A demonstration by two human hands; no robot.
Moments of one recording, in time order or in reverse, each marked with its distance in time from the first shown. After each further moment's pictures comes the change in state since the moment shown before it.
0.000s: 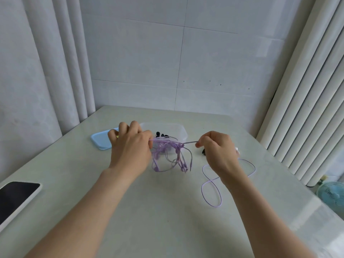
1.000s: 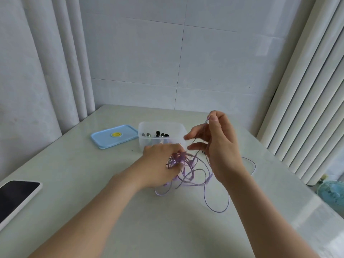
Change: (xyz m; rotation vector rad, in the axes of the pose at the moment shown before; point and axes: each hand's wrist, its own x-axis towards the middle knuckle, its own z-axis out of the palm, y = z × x) left_hand -0.015 0.041 -0.009 -0.550 -0.523 0.193; right_hand -0.015 -0.026 -0.004 0.821 -0.142 -0.169
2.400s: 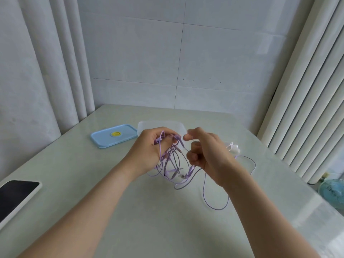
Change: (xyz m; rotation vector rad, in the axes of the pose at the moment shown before) left_hand 0.010 -0.009 -0.012 -0.640 0.236 -0.052; right_hand 0.003 0.008 -0.001 -0.165 -0.050 0.496
